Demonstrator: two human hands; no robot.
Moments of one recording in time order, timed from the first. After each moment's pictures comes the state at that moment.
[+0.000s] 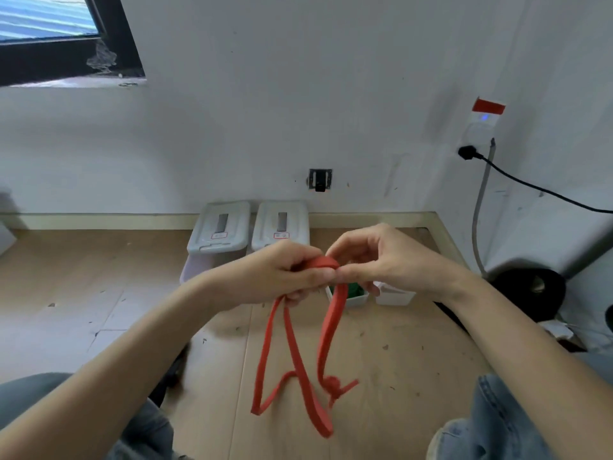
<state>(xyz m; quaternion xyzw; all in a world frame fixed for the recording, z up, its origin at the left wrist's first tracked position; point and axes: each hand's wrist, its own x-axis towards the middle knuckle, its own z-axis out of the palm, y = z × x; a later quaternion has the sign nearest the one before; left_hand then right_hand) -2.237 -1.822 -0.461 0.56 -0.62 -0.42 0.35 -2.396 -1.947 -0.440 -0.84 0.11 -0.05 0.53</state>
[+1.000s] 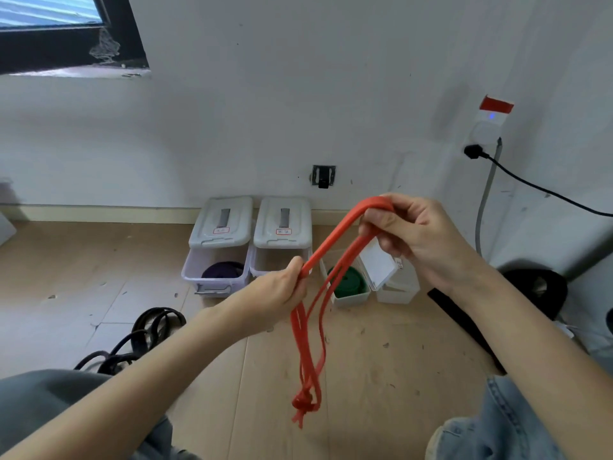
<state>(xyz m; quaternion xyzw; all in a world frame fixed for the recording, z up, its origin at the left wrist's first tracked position) -2.230 -1.821 -0.534 0.72 -0.63 -0.16 0.24 -2.397 -1.959 -0.445 -0.71 0.13 -0.26 0.64</state>
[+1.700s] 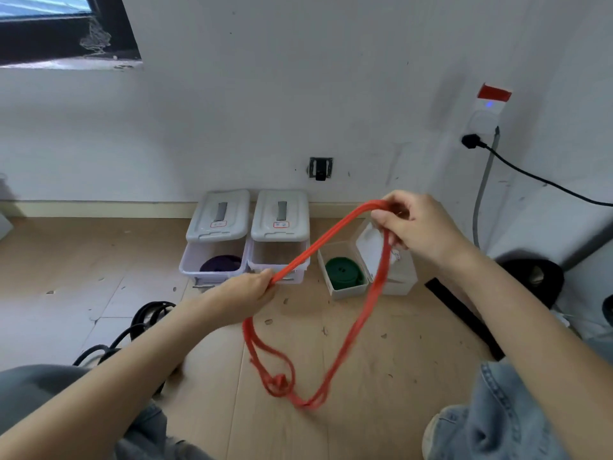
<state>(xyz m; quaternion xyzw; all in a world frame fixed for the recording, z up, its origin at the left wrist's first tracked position) -2.208 -1.812 -0.546 0.80 -0.57 -0.17 0.08 -2.398 -1.977 -0.451 -0.86 0.31 -0.21 0.36</state>
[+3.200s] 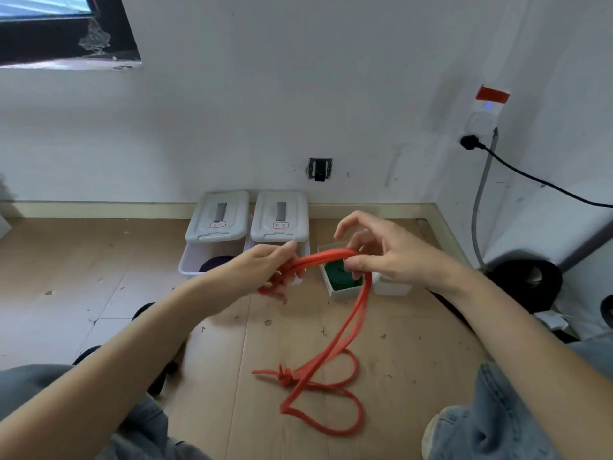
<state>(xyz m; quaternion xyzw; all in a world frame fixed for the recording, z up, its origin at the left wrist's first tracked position) -2.231 -1.814 -0.490 0.68 -0.39 -0.45 0.43 -2.398 -1.955 -0.459 -0.86 0.18 -0.05 0.48</state>
